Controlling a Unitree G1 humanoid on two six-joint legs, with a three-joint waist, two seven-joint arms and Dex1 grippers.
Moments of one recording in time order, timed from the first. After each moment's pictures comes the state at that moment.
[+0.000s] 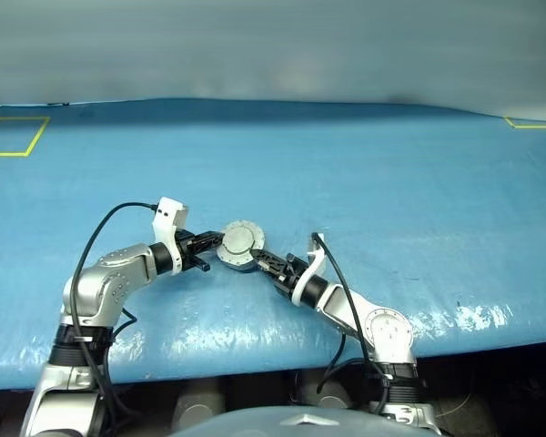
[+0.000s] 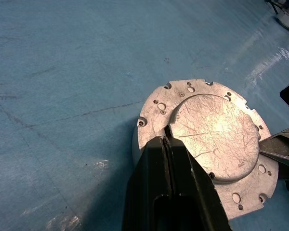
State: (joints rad) left arm -0.25 0.44 0.07 -0.09 -0.58 0.86 -0.62; right arm -0.08 0.08 -0.07 -0.06 1.30 0.97 -0.05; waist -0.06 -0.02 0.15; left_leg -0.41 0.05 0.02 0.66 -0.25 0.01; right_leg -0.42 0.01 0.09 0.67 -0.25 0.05
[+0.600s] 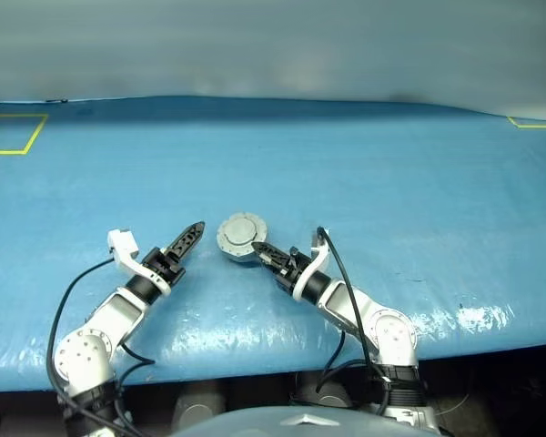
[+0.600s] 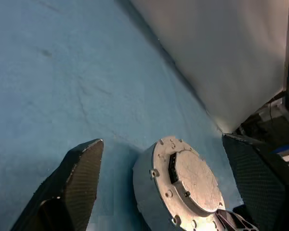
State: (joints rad) left arm 0.05 0.04 0.51 -0.30 -1.14 0.96 -0.24; right arm -0.10 0.08 -0.06 -0.10 1.44 0.90 -0.16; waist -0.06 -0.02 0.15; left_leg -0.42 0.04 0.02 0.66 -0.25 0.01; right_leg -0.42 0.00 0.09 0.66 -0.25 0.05
